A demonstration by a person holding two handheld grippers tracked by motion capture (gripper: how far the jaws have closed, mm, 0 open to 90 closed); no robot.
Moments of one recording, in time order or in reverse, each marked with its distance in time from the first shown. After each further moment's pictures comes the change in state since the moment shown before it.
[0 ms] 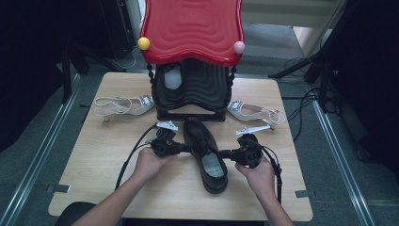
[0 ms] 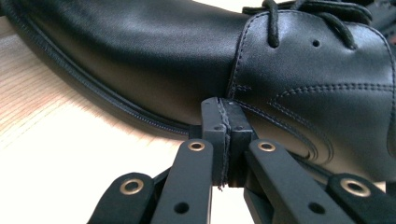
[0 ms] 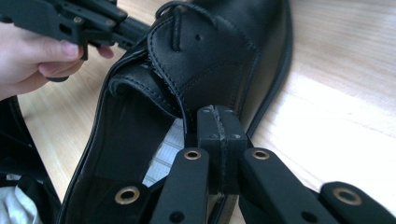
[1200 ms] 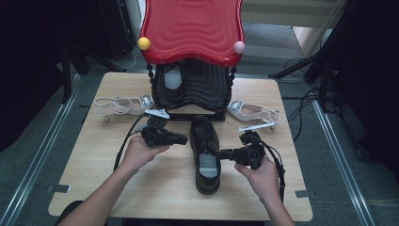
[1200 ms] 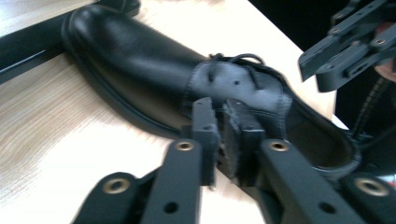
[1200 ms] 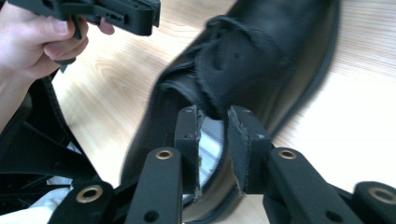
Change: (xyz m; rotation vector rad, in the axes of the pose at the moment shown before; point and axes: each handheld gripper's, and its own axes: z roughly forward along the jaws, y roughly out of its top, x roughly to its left) left arm -0.005 0.033 -0.052 0.013 -0.091 0.055; right arm 0.023 0.011 -0.021 0.013 0.059 0.096
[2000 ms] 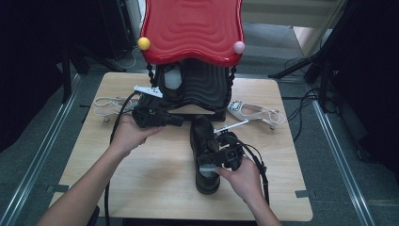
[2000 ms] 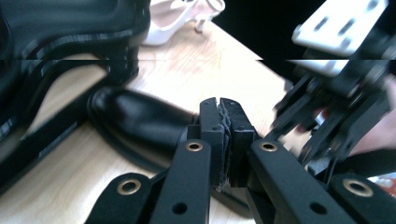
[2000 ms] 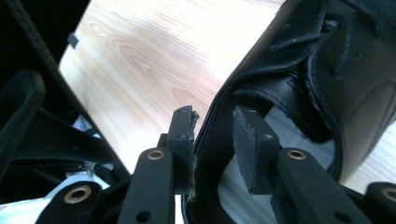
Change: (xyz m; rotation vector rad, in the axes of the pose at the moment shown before) left arm -0.015 0.060 -0.051 -0.061 -0.009 0.094; right arm 0.042 0.015 0.038 0.143 -0.002 -0.008
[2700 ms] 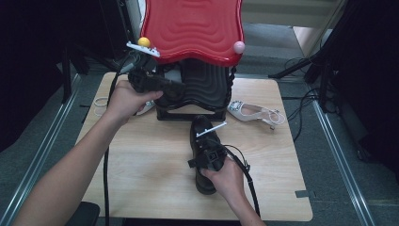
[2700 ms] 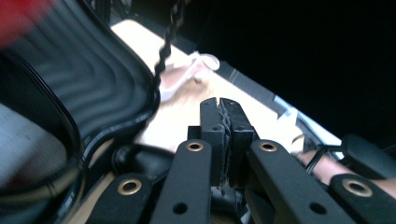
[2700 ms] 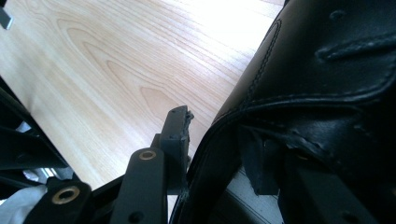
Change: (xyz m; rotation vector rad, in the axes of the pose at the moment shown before) left arm 0.003 0.086 -0.041 -0.065 0.015 0.032; right arm 0.009 0.007 0.048 0.079 -0.139 -0.021
